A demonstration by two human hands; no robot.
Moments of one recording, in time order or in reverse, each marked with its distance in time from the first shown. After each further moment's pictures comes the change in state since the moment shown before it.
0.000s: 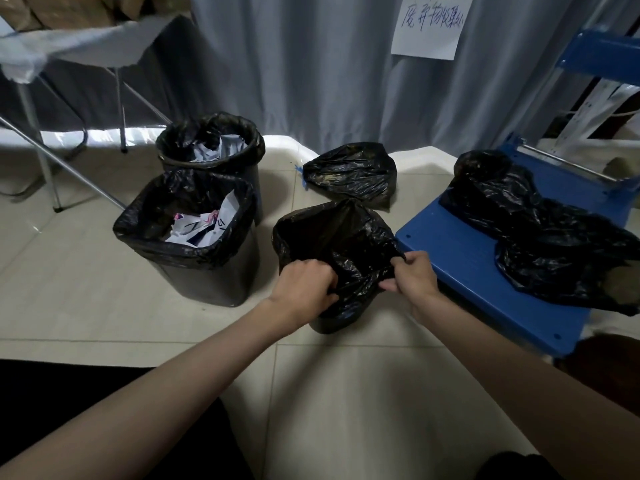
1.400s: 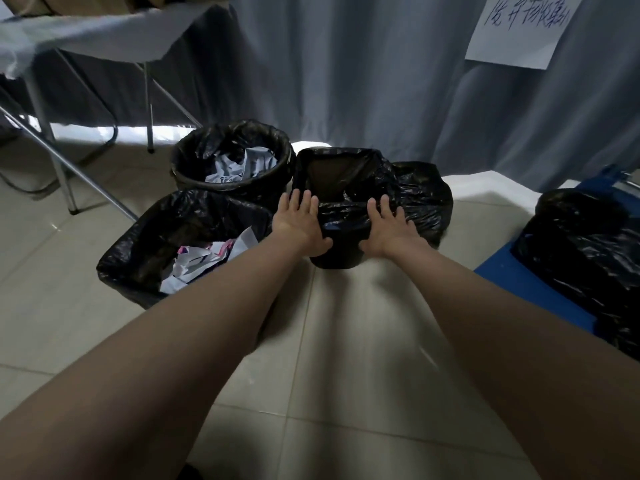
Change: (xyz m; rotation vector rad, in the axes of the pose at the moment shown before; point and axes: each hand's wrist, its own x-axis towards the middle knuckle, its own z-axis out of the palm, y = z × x) left_hand 0.189 -0.154 0.002 0.261 -0.272 -0.395; right_hand 0.155 -0.121 0.151 -1.282 -0.261 -0.454
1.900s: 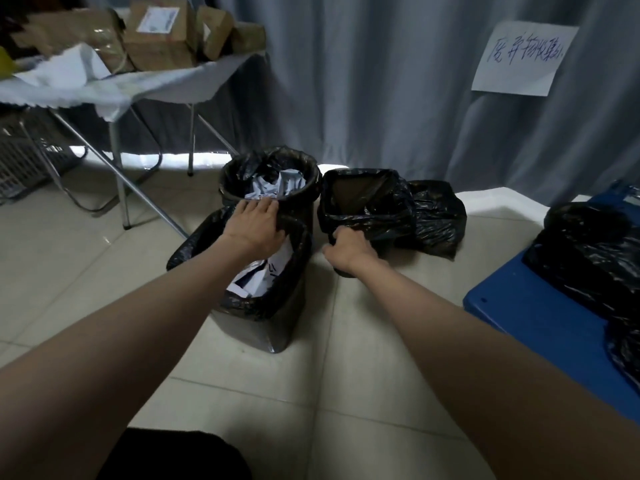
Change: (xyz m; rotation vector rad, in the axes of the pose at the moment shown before) left_hand -0.078 -0.118 -0.012 -0.066 0.237 -0.040; right_hand -0.082 -0.102 -0.013 0.485 0.020 -0.071
